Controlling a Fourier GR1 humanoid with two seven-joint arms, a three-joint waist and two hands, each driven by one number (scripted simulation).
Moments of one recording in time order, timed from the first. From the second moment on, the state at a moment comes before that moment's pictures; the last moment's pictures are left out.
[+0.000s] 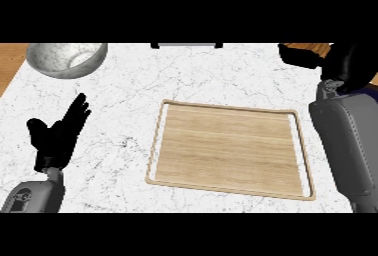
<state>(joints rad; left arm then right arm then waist) -0.15 0.27 0.04 -1.37 0.09 0.04 0.12 -0.72 -0.29 -0.02 -1.28 1.15 -0.32 0.91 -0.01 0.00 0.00</state>
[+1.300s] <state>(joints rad) -0.15 0.25 0.06 -1.40 0.07 0.02 0.15 -0.32 -0.45 -0.45 -1.24 0.73 -0.39 0.61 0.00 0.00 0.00</state>
